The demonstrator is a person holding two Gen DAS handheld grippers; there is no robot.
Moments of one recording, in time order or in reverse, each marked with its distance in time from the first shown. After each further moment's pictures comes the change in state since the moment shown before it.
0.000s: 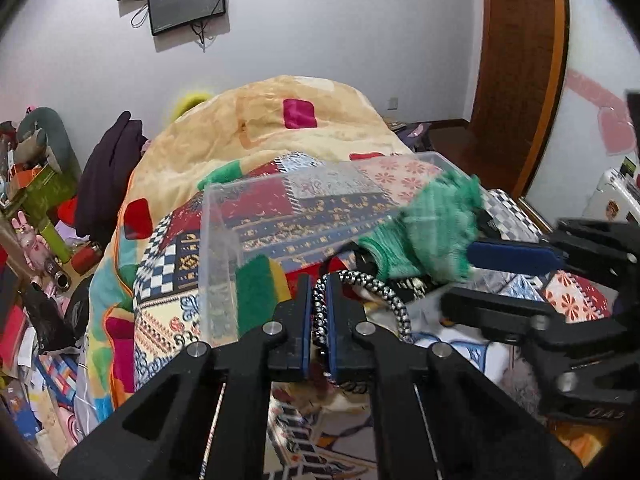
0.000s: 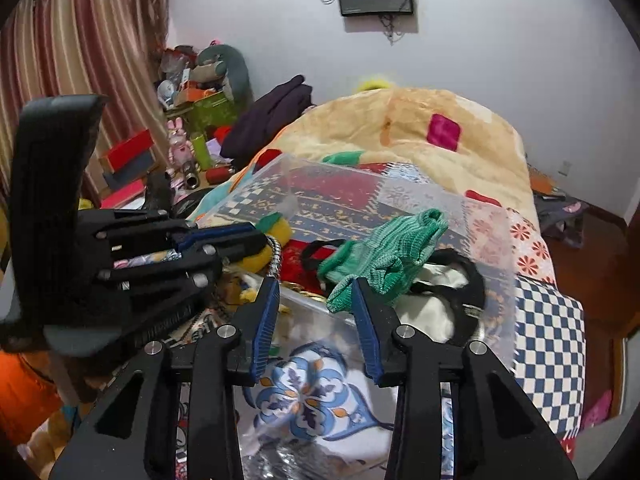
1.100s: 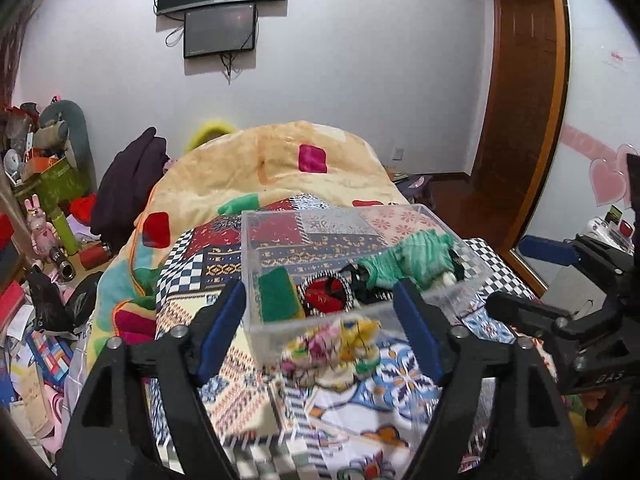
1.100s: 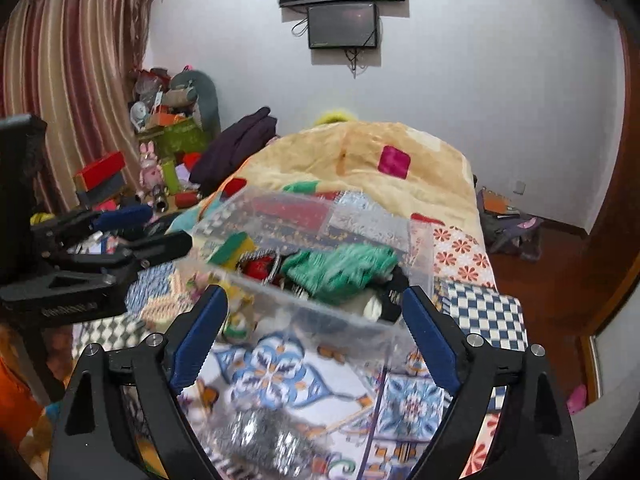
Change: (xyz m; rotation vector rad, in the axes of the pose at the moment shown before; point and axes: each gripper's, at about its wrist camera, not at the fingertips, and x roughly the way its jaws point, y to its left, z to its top) left arm -0.078 0.010 -0.027 -0.102 -0.171 -0.012; right arm -0.057 0.005 -0.015 -0.013 -0.095 -0.147
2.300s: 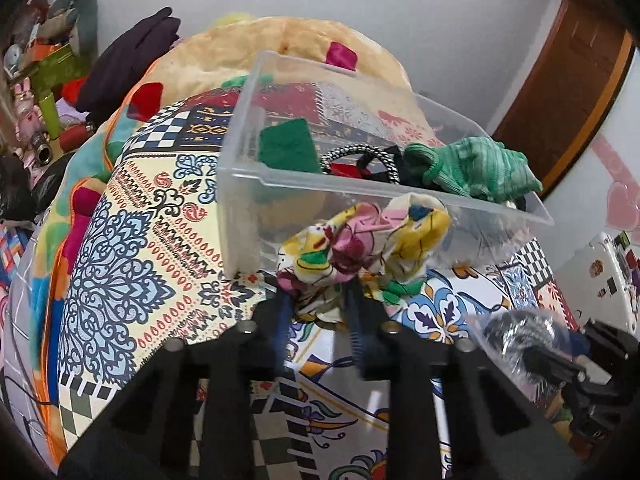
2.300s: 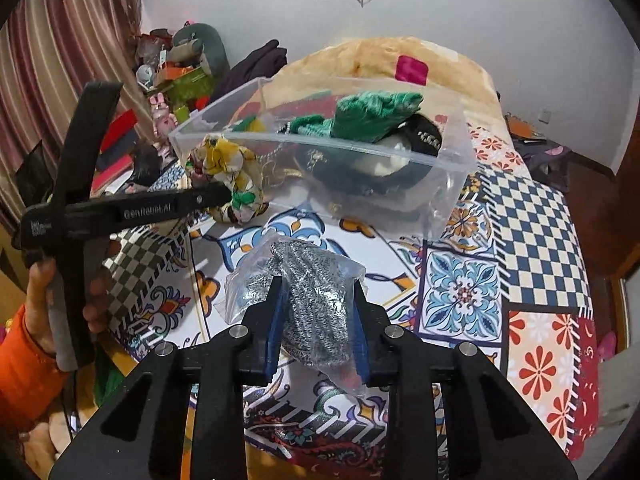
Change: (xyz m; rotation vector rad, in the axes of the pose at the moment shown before) left arm 0.089 0.021 -0.052 -0.222 0.298 -0.039; right arm 0.022 -0.007 -0.070 0.088 0.209 0.108
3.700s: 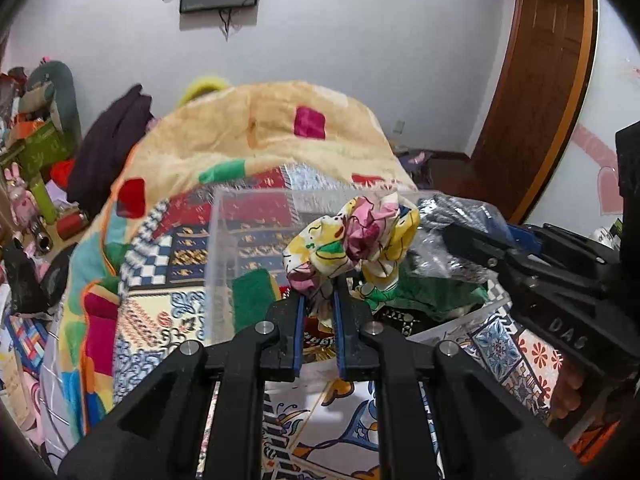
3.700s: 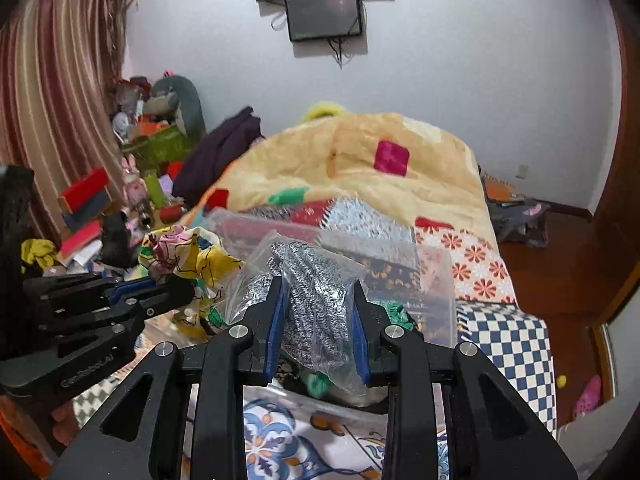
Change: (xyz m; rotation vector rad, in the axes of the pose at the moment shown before) left arm -0.032 -0.039 0.064 0.150 -0.131 0.003; right arm 0.028 -0.006 0.110 -0.007 -0.192 -0.108
